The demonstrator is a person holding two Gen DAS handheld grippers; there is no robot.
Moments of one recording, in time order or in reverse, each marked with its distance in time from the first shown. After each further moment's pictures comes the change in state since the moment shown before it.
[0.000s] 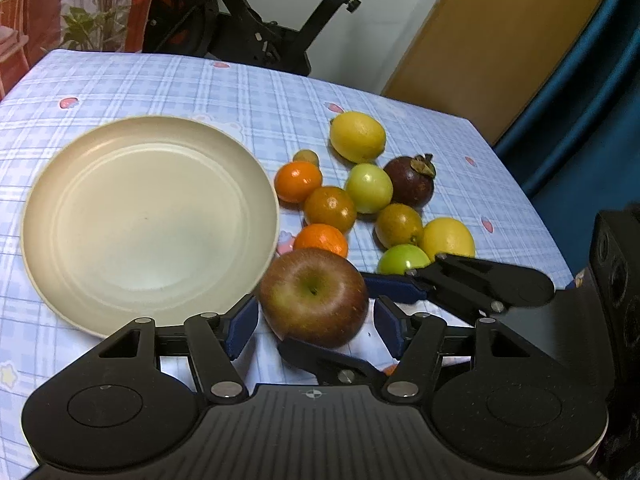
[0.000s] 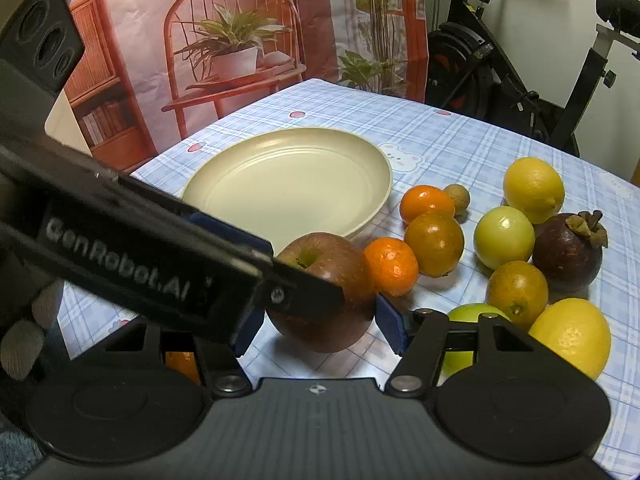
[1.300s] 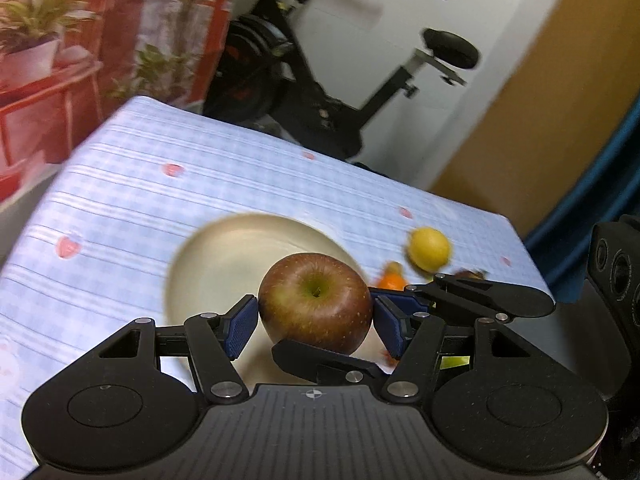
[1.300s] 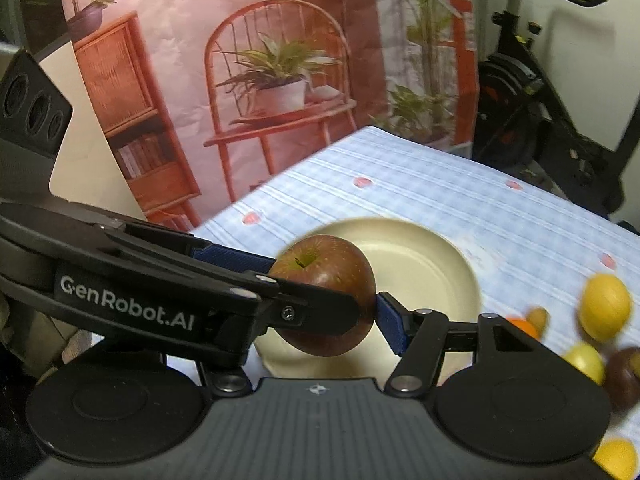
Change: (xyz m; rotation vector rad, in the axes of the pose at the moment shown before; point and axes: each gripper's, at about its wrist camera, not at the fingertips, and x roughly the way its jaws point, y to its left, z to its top) left arm -0.065 0.085 0.037 -0.135 -0.200 0.083; right arm 0.035 0.051 0.093 -0.042 -0.048 0.126
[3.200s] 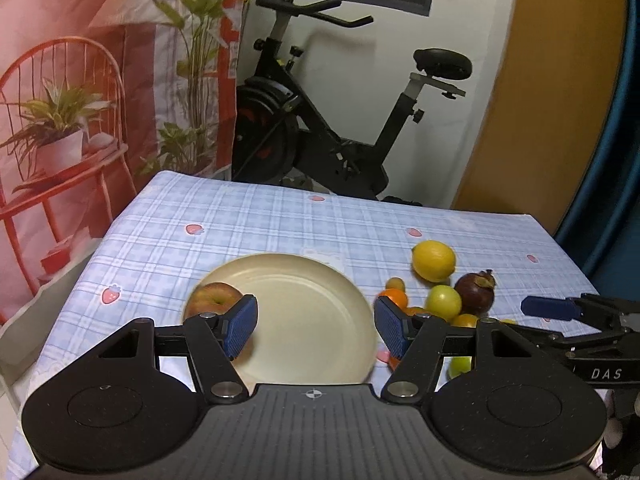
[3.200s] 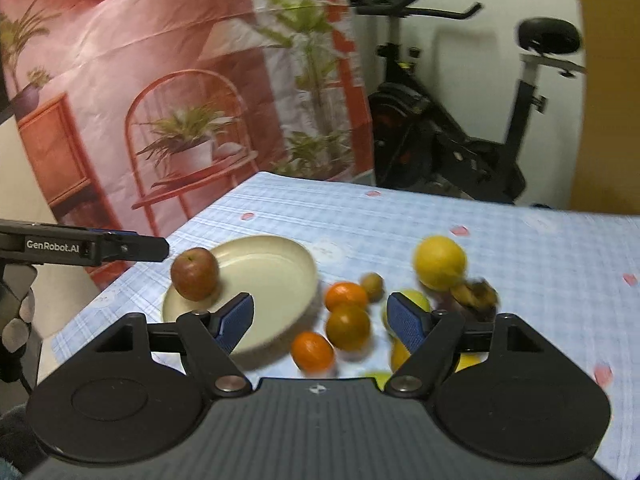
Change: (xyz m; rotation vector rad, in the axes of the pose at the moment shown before) left arm -0.047 -0.070 -0.032 0.190 -0.152 0.180; right arm -0.139 -0.074 -0.072 0.205 -0.173 -0.228
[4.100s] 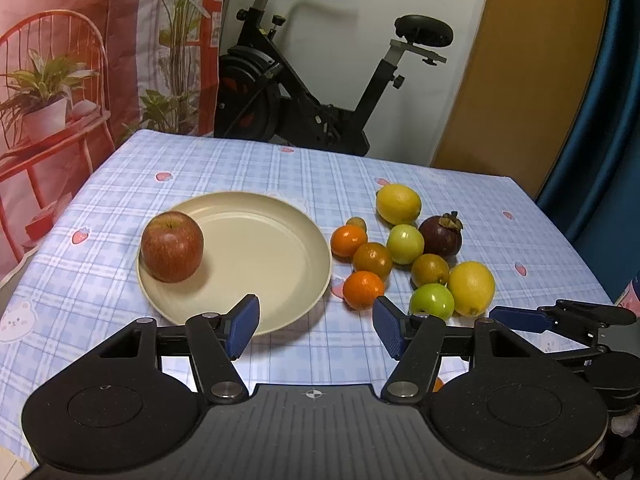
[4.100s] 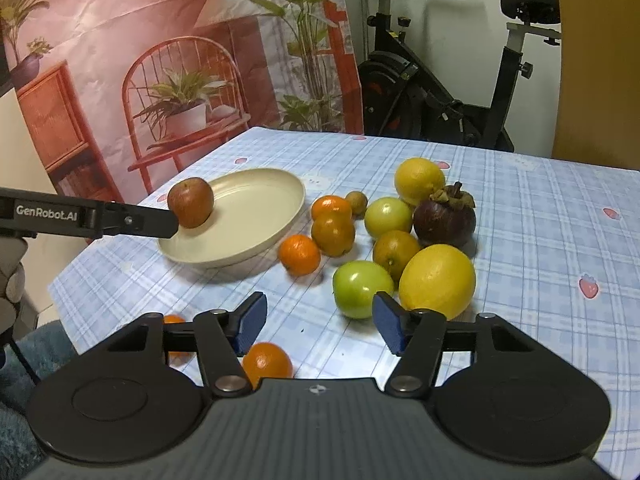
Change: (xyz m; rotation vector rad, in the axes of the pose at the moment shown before) left arm -0.003 -0.027 -0.042 -0.007 0.087 -0.039; right arm -0.018 -0.003 -0.058 -0.032 0.081 -0.008
